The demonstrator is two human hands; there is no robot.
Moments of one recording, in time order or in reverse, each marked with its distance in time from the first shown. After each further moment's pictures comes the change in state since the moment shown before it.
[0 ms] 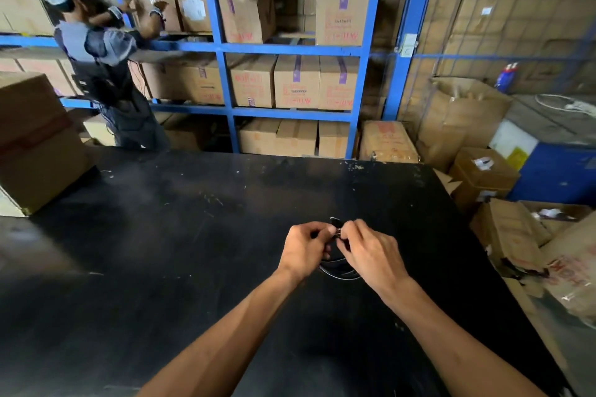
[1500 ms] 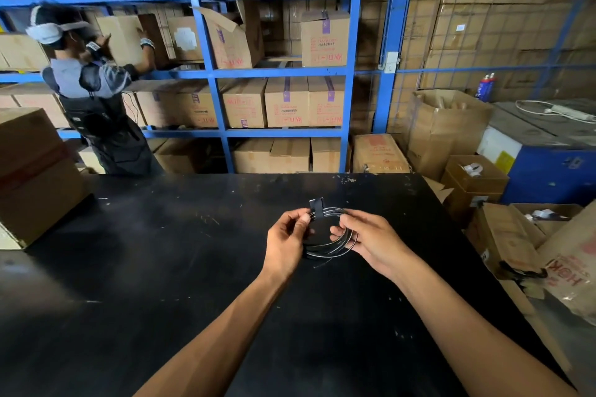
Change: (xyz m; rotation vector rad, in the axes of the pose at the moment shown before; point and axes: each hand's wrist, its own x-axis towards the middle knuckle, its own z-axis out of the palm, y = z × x) left_hand -0.002 0.028 -0.017 -0.192 0.117 0.179; right_hand 0.037 0.008 -0.050 1.728 -0.248 0.964
